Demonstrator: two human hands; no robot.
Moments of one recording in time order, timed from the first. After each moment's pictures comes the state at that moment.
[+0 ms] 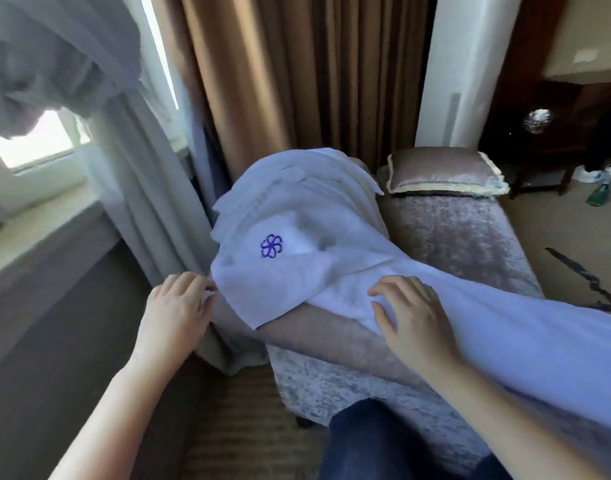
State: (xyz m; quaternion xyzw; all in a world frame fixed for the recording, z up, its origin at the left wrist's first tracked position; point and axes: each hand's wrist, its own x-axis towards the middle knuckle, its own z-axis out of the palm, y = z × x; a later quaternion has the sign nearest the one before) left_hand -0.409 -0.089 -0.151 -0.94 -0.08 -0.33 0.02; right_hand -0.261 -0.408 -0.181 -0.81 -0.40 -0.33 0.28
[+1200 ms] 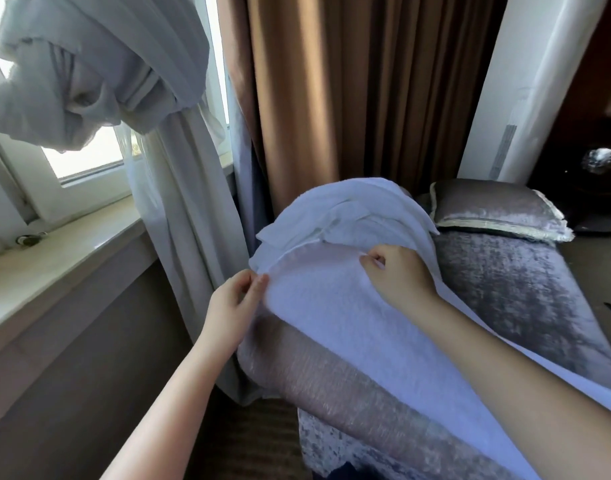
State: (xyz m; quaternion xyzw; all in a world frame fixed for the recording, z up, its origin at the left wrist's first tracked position) left_hand -0.337 -0.045 -0.130 -0.84 -0.19 -0.32 -0.40; right_hand -0.160 -0.239 -0.105 -0.87 -0.33 -0.10 0.36
